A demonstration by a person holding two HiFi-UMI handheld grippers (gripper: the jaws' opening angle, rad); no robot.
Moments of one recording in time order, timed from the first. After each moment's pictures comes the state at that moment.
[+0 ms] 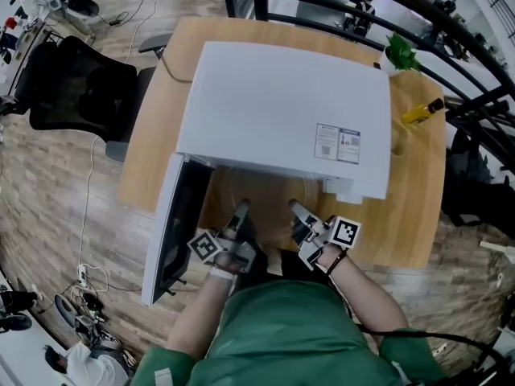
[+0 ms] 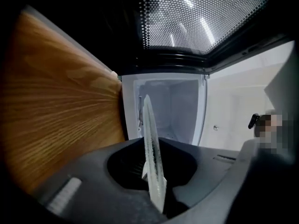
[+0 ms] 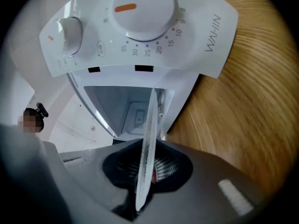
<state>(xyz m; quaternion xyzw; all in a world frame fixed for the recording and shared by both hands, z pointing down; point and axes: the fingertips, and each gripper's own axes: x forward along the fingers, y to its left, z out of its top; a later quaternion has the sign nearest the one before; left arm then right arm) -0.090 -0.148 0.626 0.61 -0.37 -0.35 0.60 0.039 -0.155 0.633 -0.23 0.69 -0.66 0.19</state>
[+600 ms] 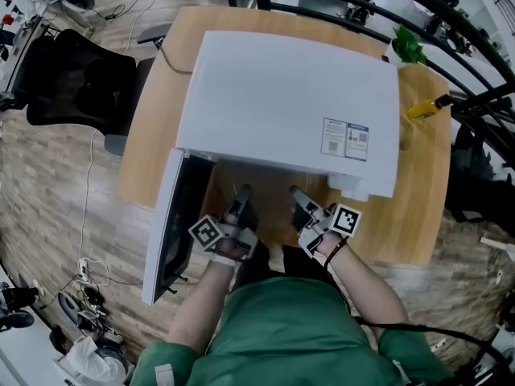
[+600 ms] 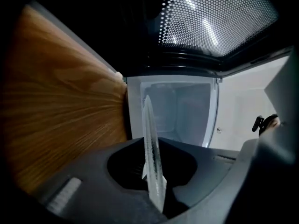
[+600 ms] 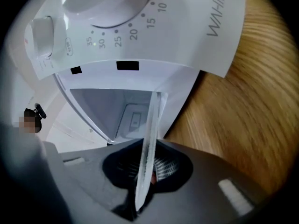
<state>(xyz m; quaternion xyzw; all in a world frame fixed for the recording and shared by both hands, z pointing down) -0.096 -0.174 0.640 0.60 -0.38 -0.36 0.61 0.032 -0.179 0.651 -0.24 0.69 -0.66 0.19</state>
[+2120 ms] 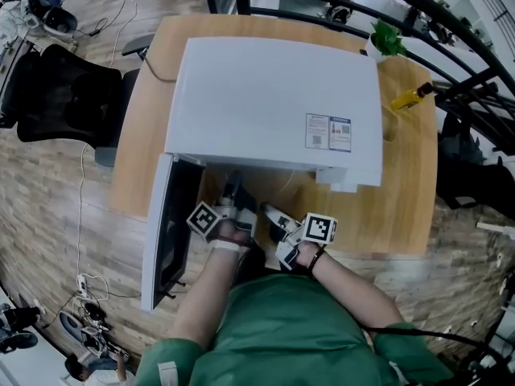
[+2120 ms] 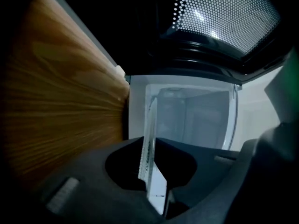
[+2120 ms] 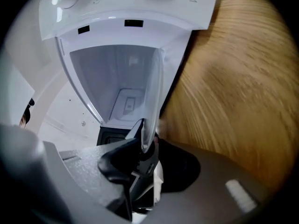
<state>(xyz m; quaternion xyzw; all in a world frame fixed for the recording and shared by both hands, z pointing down) -0.100 -0.215 0.647 0.53 -0.42 -0.40 0.61 -0.017 -0.128 0.657 -0.24 0.68 -0.68 0.13</state>
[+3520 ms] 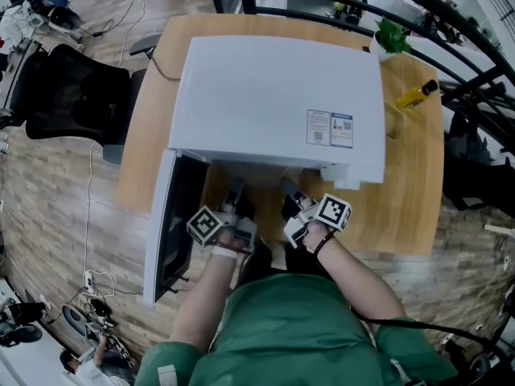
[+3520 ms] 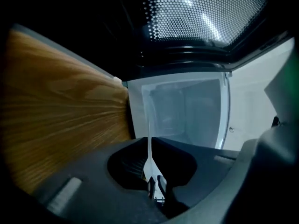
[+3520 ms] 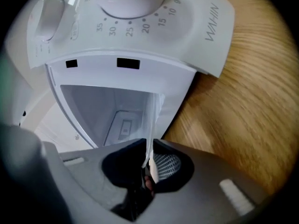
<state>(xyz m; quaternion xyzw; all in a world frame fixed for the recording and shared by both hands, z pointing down) -0.098 -0.188 0.651 0.58 -0.44 -0.32 0.60 0.035 -0.188 0.662 -0.34 0.65 -0.66 0.18</state>
